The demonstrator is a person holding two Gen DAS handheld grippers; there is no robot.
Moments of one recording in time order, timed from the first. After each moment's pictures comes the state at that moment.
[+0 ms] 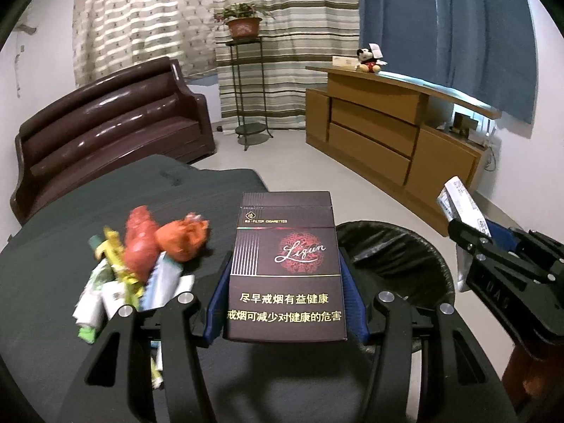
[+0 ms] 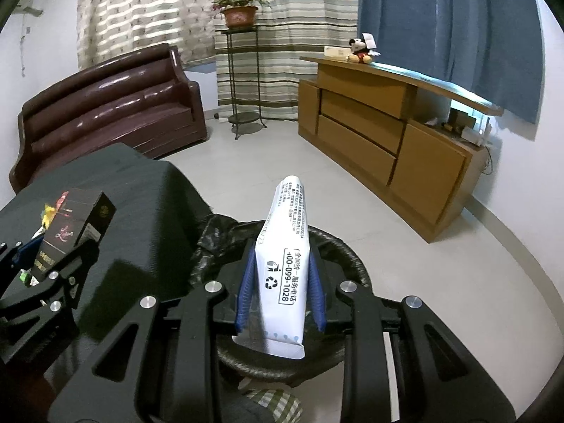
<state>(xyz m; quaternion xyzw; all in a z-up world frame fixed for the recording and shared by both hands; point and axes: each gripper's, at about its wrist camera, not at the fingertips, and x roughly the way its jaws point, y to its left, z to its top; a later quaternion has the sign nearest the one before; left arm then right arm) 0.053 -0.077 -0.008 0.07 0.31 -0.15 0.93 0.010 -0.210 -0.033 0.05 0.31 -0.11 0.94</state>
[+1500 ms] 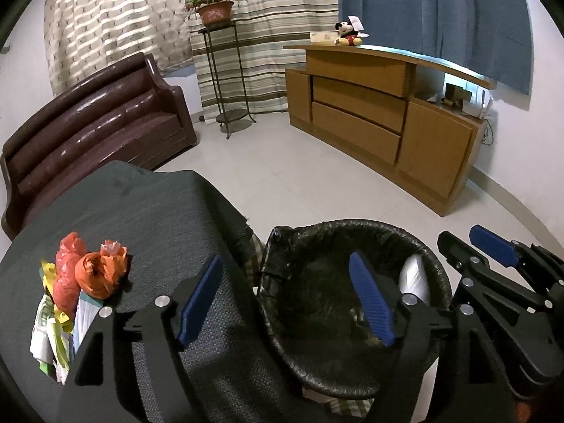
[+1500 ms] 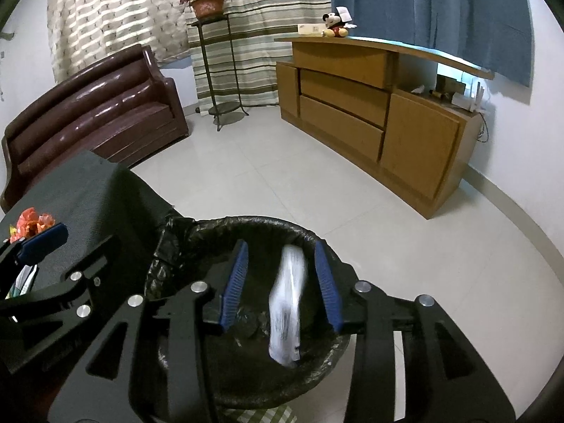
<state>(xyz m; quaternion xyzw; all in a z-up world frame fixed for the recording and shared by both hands) 0.086 -0.140 -0.027 0.11 0.35 -0.17 0.92 0.039 -0.268 -0.065 0.10 0.33 -0.14 0.93</state>
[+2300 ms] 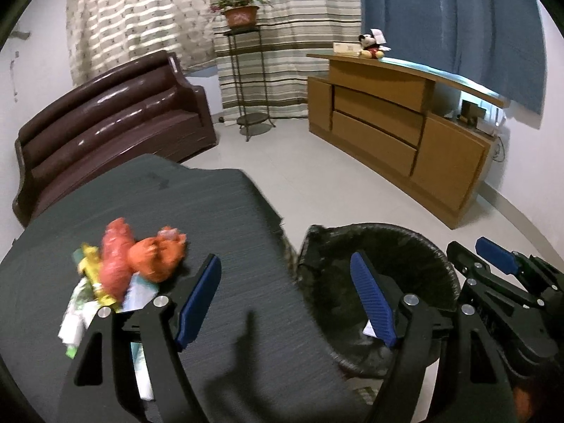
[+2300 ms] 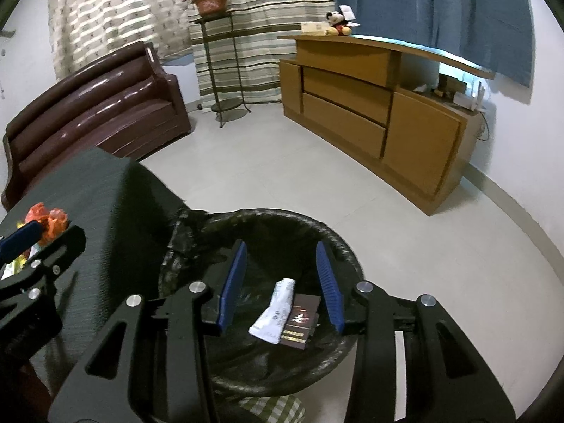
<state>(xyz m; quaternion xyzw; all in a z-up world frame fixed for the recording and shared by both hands) 0.076 -0.090 -0.004 0.09 0.34 -0.13 0.93 0.033 -0.236 -0.056 0.09 0.34 -0.12 0.93</state>
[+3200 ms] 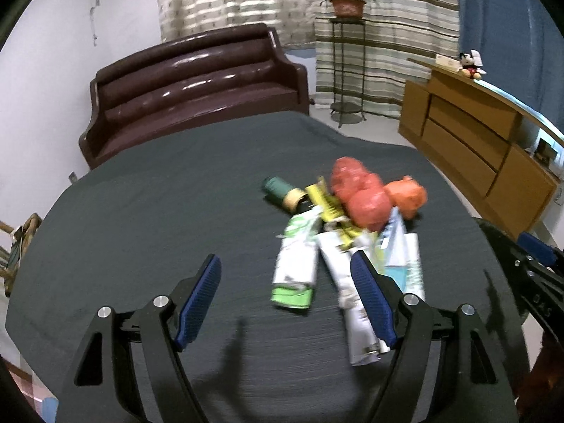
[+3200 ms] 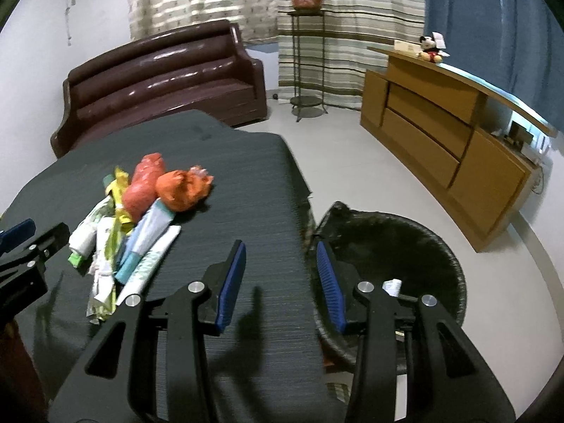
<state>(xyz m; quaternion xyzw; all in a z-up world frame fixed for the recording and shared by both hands) 0.053 0.105 -0.011 0.03 0.36 0.02 0.93 0.039 -0.079 -0.035 0.02 0.35 0.00 0.94</state>
